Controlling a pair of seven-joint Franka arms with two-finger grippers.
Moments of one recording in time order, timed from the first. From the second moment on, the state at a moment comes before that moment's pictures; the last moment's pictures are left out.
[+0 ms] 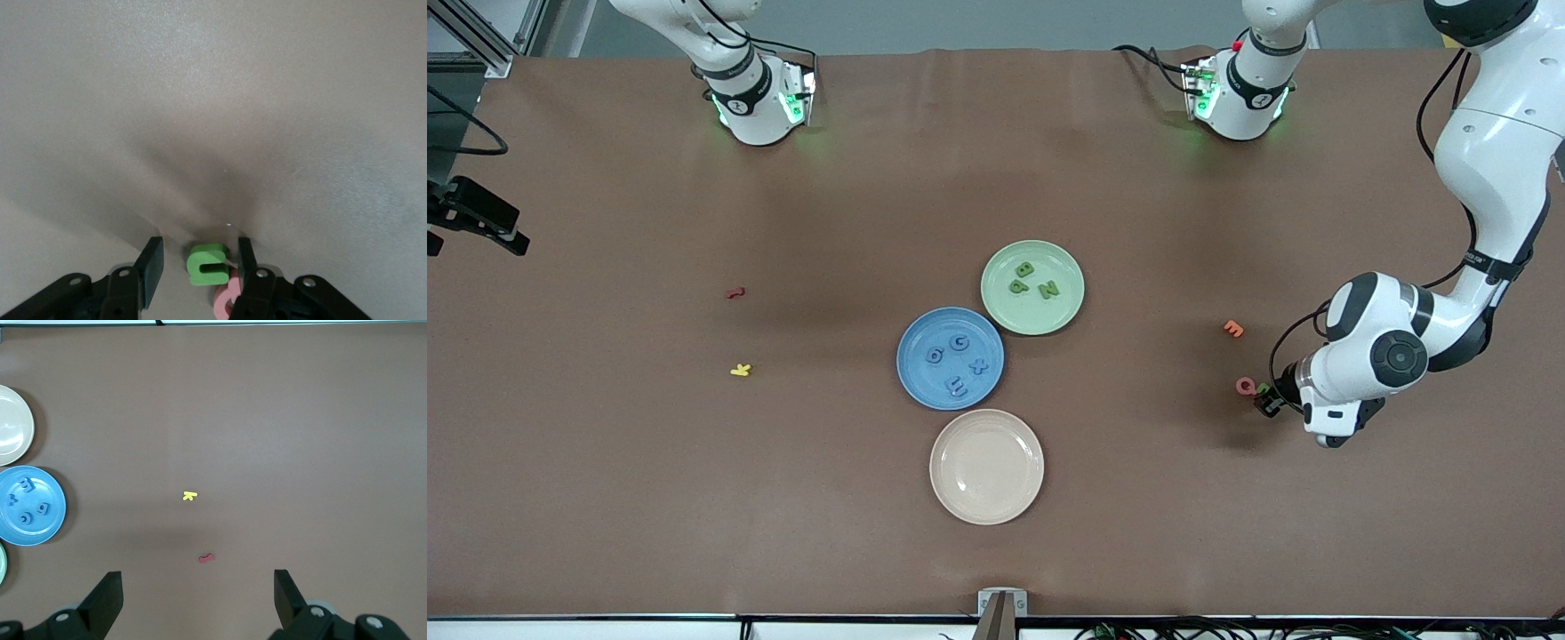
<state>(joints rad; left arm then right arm) 0.56 0.82 -0.70 -1.75 0.63 2.24 -1.09 -0.05 0.04 0.00 -1.43 0.00 1.55 -0.03</state>
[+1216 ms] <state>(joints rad) 0.56 0.78 -0.81 -1.74 0.64 2.15 -1.00 -0.05 0.04 0.00 -1.43 0.00 1.55 -0.03</state>
